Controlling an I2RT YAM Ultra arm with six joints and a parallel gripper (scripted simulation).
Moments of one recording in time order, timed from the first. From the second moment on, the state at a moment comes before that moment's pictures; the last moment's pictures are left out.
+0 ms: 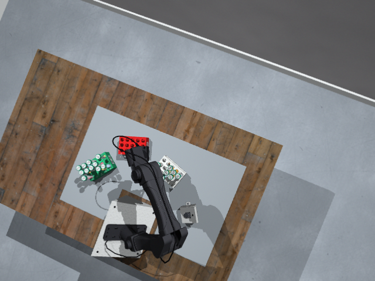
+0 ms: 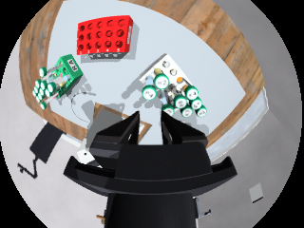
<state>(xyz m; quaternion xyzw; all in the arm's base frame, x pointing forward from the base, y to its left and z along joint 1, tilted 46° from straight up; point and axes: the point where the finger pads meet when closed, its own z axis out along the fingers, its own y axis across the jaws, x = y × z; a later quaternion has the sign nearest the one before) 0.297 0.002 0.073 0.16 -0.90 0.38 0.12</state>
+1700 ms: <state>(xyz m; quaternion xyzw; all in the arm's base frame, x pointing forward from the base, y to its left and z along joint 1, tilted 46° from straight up) 0.297 -0.021 0.044 0.16 -0.90 0.38 0.12</state>
